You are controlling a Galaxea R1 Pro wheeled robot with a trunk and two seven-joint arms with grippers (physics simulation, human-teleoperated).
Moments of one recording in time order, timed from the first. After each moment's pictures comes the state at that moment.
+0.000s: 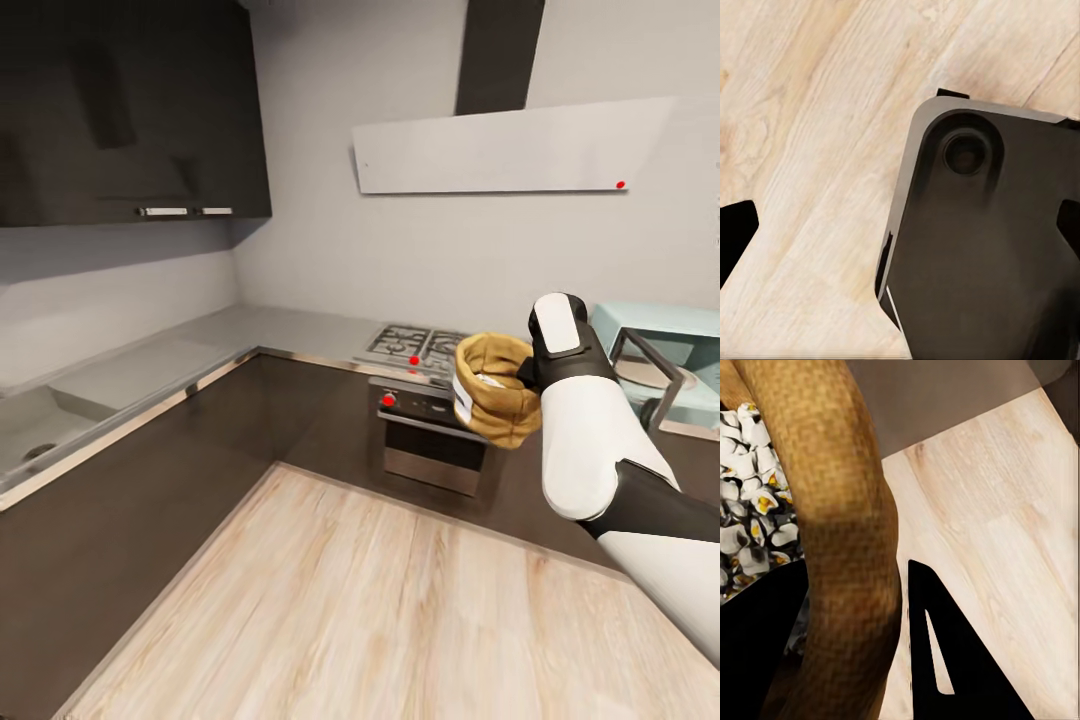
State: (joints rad) left arm 0.00 0.05 0.01 -0.03 0.23 -0.28 0.03; right arm -1.41 0.05 -0.44 -0.69 -0.57 1.01 -1.28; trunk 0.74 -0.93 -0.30
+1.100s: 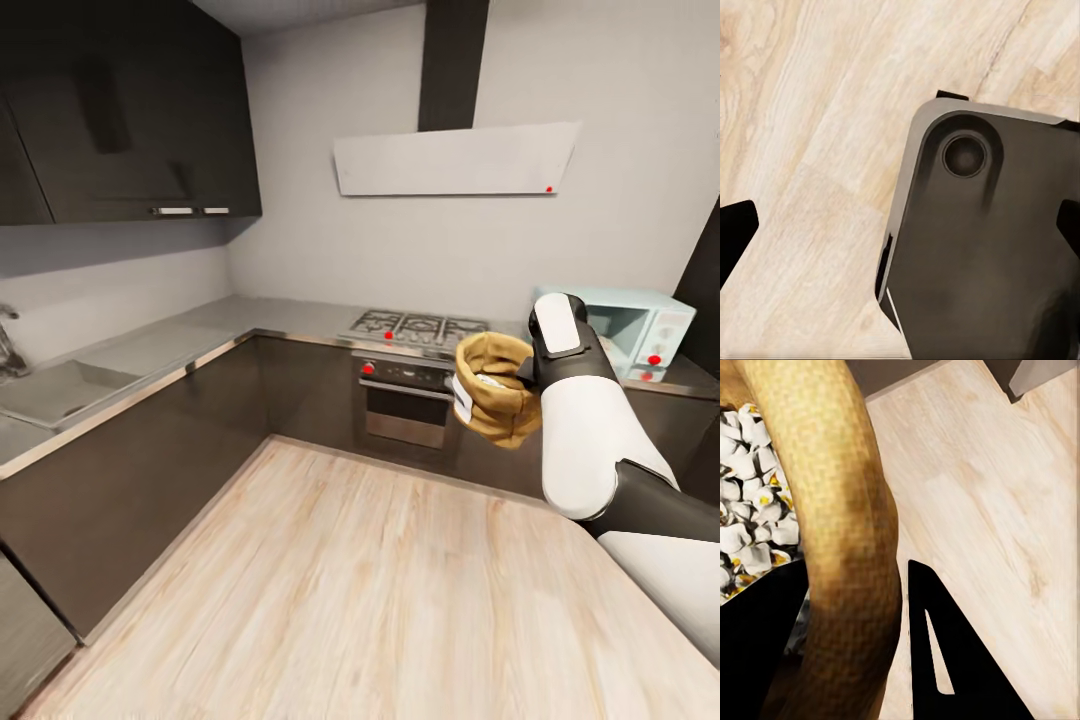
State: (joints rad) left arm 0.00 0.05 0.00 -0.03 0.22 -0.28 0.03; right arm -1.41 0.05 -0.45 -0.69 -0.57 1.02 -1.28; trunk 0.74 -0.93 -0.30
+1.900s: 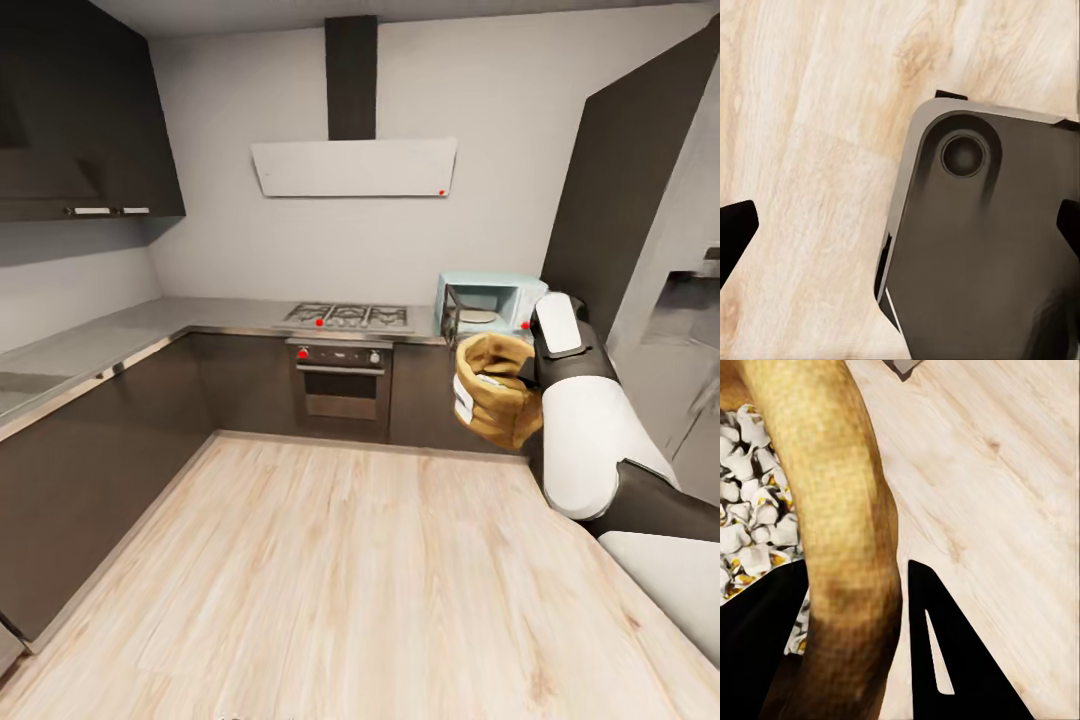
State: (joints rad) left arm 0.00 0.05 0.01 -0.03 0.22 -0.28 0.03; right arm -1.41 0.05 -0.45 -0.70 -0.57 1.02 -1.28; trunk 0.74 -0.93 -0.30
